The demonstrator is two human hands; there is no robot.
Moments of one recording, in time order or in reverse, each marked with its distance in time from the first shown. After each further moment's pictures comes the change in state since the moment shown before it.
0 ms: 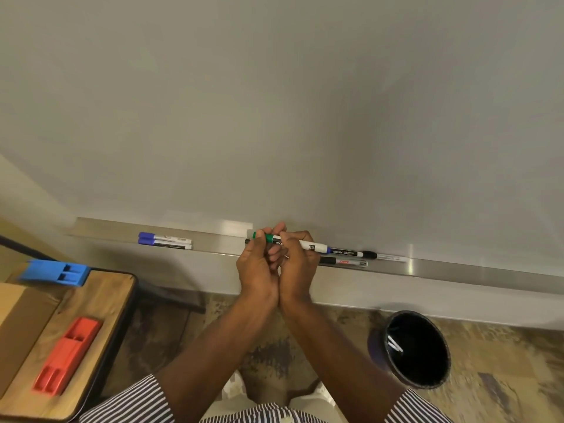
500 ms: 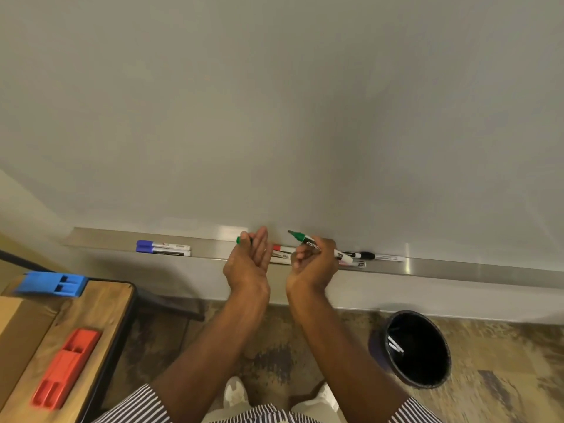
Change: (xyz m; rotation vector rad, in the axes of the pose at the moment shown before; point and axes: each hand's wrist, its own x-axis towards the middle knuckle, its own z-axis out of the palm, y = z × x) left_hand 0.002 0.022 0.004 -0.091 0.156 0.049; right_hand 0.011 -0.028 -0.002 0.390 0.346 0.207
